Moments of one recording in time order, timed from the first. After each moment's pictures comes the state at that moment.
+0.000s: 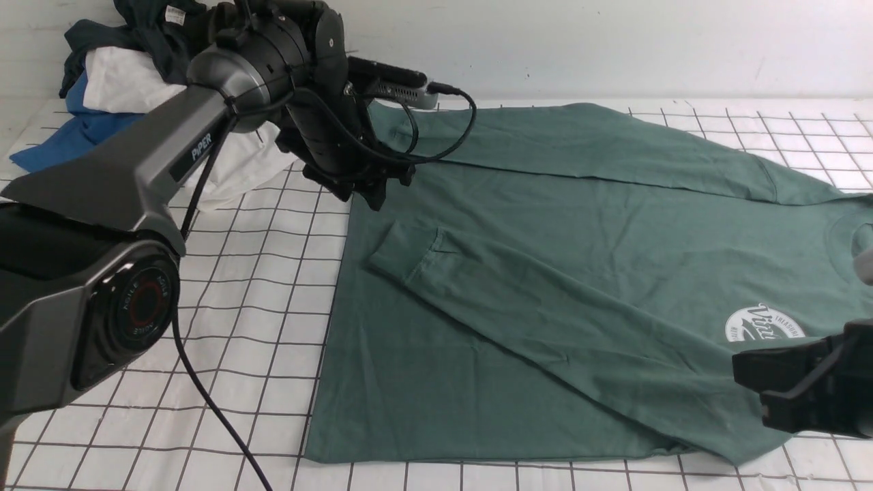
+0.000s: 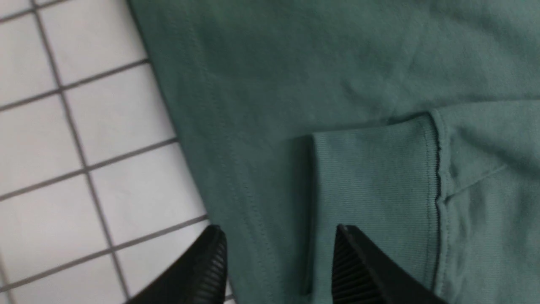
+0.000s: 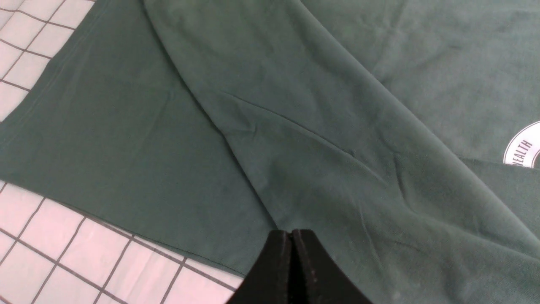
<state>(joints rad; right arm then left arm) 0.05 1.04 -0.51 0.96 0.59 -0.99 -0.31 2.41 -2.27 -0.11 1.14 0.07</state>
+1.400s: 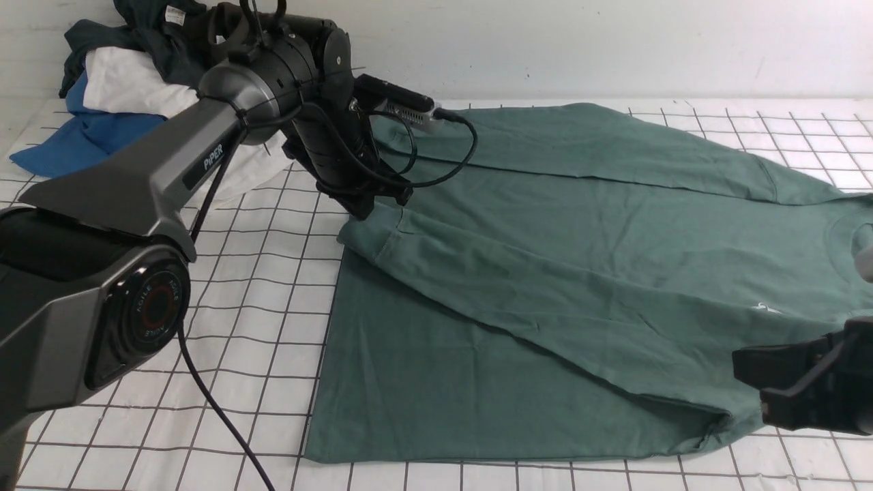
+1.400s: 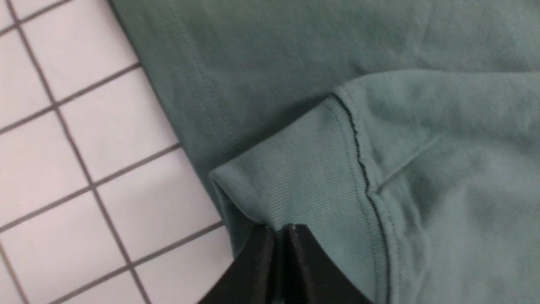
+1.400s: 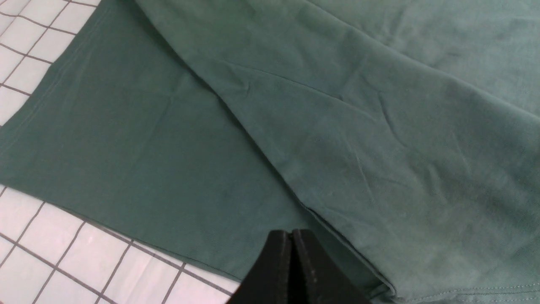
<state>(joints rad) 0.05 1.04 -0.51 0.98 0.58 -1.01 -0.31 2.43 -2.27 -0.08 1.14 0.20</state>
